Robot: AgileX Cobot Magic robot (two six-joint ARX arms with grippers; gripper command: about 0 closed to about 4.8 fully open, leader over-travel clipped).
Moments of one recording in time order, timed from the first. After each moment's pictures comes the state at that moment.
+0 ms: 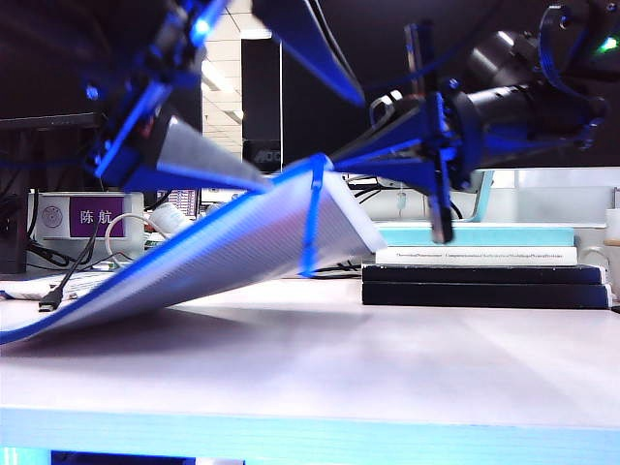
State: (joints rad) left arm -0.96 1.15 0.57 0.17 -0.02 -0.58; right arm 0.33 1.70 1.01 -0.02 -1.26 0.58
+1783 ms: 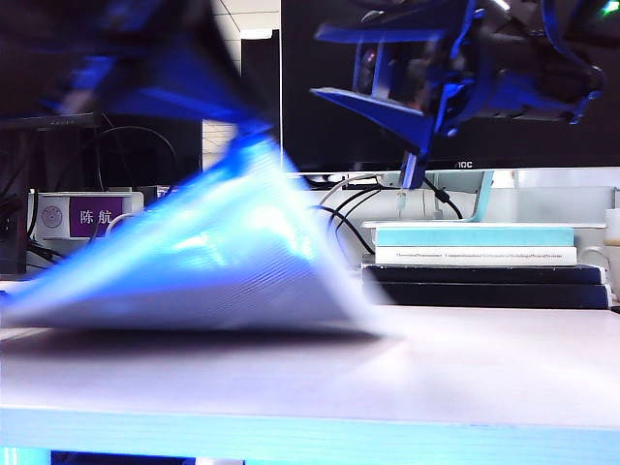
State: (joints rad) left arm -0.95 1.00 0.57 0.00 -0.12 -0.37; right arm 0.35 1.63 1.01 -0.08 -1.55 0.35
